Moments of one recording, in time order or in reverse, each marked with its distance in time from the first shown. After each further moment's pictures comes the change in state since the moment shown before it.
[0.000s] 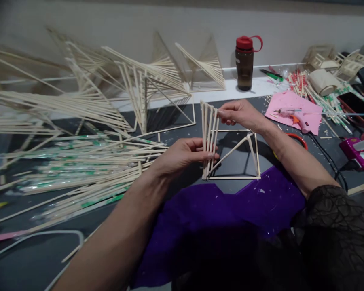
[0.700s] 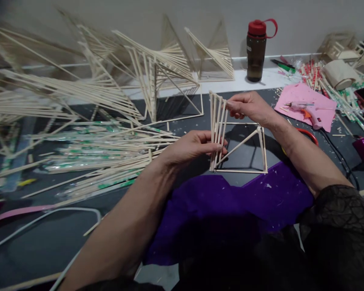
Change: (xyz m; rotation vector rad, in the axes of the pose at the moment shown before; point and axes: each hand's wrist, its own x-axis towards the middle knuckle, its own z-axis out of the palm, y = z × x) left_hand -0.002 0.003 0.002 0.035 -0.054 -0.050; right_hand -0.002 0.004 0.002 -0.045 -0.008 -0.011
